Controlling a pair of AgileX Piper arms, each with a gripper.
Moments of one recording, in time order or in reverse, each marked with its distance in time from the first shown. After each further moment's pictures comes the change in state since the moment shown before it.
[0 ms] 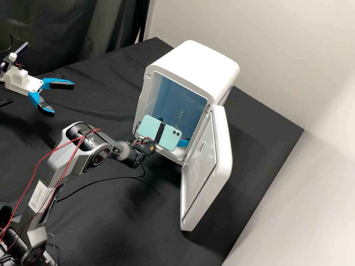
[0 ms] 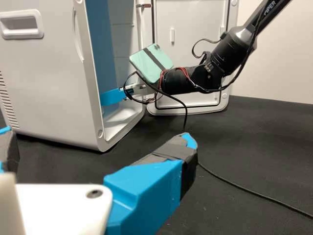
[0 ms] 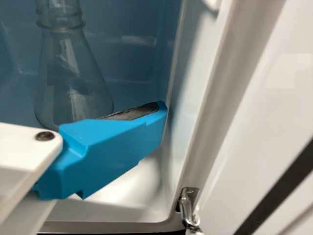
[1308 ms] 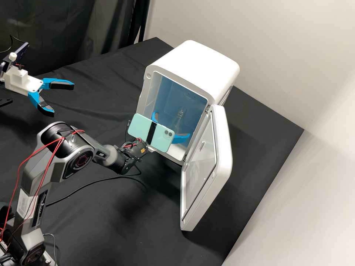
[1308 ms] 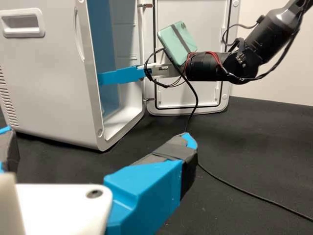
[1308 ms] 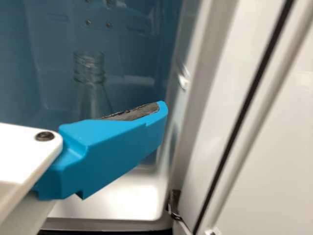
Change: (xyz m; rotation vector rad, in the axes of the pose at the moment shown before) left arm 0.000 0.000 0.001 -0.010 0.001 -0.002; right arm -0.065 0.017 -0.020 -0.008 0.110 0.089
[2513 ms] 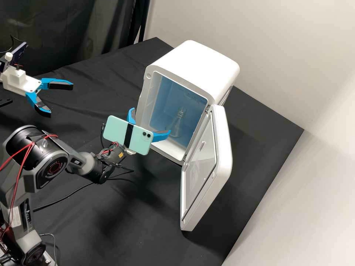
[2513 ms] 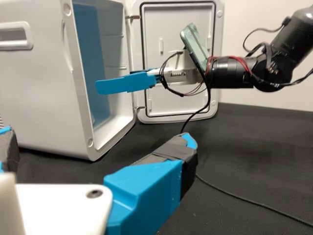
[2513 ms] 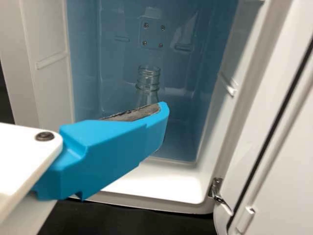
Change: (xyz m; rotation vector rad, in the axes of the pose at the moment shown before) left arm -0.002 0.001 0.007 0.019 -0.058 0.027; right arm -0.072 -0.013 -0.018 -0.002 0.105 -0.045
